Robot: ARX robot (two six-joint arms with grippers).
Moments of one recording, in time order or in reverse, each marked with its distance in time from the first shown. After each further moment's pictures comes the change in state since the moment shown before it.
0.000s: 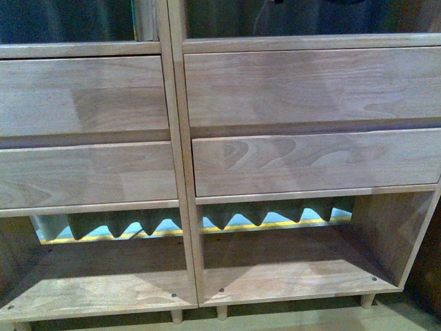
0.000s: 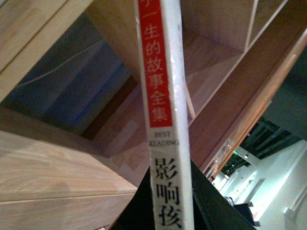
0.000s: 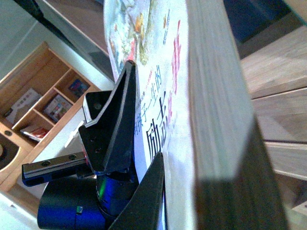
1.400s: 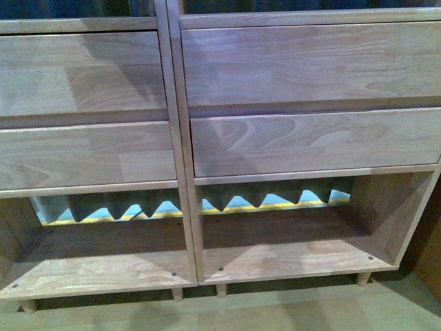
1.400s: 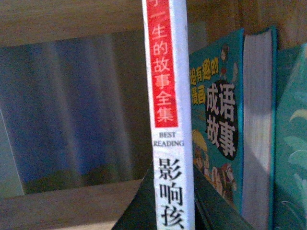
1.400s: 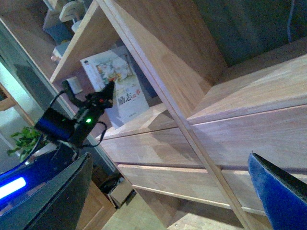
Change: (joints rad) left arm 0.166 0.358 0.691 -0.559 -0.474 1.194; right arm -0.511 -0.343 -0.418 0.064 -0.157 -0.277
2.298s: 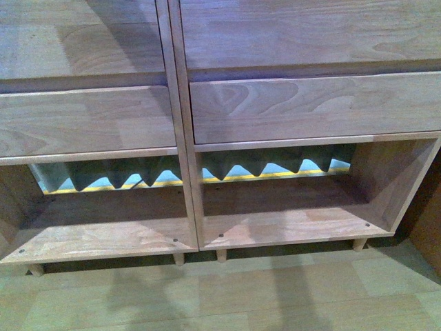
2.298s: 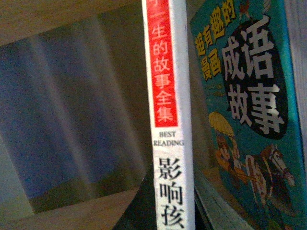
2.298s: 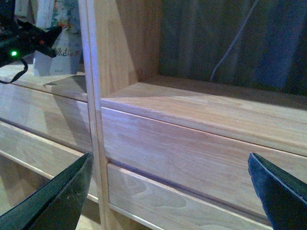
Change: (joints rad) left arm 0.000 0.416 0.616 -0.193 0.026 0.155; right arm 0.085 0.048 0.007 -0.132 0.264 -0.790
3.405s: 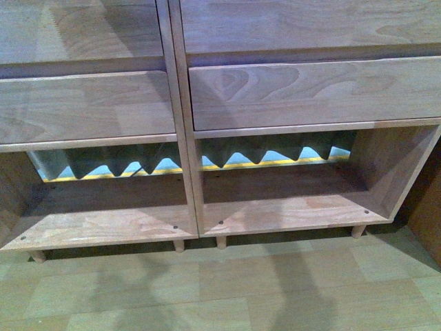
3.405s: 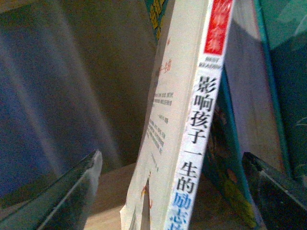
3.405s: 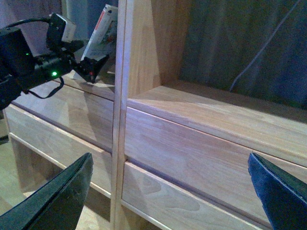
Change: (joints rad) left arm -0.021 -0.131 -0.423 0.274 0.072 0.011; right arm 0.056 -0.108 -0.061 -0.046 -0.019 -0.069
